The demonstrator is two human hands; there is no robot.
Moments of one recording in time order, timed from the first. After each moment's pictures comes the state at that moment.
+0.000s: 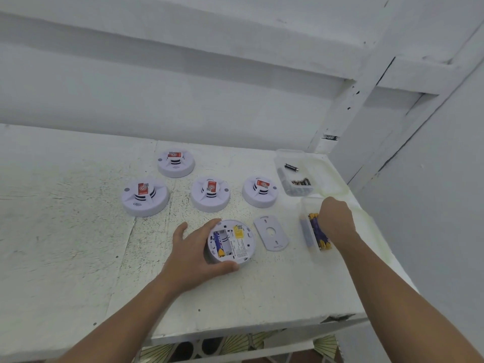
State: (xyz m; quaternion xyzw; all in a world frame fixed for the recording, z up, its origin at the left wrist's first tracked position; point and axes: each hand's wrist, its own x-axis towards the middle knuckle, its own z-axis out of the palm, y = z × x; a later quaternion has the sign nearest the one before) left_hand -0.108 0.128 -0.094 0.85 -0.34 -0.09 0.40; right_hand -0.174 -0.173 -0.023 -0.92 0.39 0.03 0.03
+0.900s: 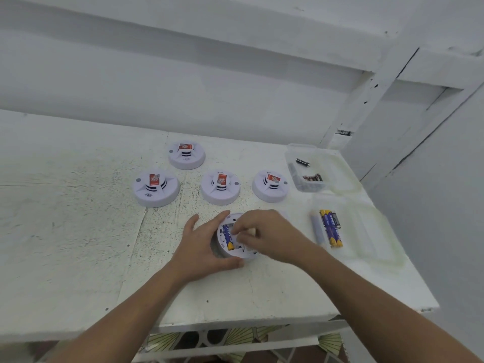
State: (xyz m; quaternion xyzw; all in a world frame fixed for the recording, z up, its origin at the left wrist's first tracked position) left_hand -0.104 0.129 -0.099 0.83 -0.36 -0.09 0.42; right_hand -0.164 -0.040 -0.011 -0.96 -0.05 0.06 0.26
